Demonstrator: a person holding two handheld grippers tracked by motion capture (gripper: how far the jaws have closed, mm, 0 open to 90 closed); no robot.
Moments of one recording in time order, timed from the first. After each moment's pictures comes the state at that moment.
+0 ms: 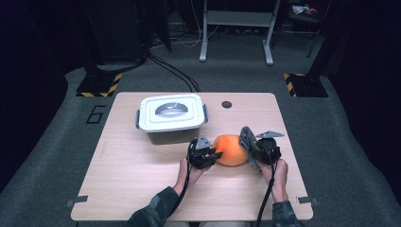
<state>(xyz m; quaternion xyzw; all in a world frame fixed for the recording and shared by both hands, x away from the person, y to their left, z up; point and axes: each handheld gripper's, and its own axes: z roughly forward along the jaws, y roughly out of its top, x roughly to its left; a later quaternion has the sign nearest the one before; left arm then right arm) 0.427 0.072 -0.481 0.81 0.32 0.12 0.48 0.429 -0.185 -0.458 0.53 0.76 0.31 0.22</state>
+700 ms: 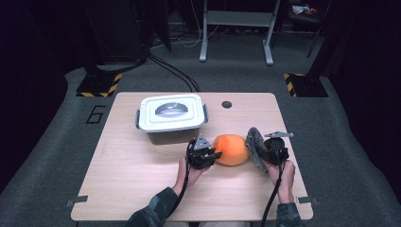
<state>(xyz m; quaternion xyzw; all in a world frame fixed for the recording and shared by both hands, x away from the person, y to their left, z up) 0.425 0.074 -0.481 0.80 0.32 0.11 0.49 0.422 -0.204 -0.447 0.55 0.74 0.31 0.22</state>
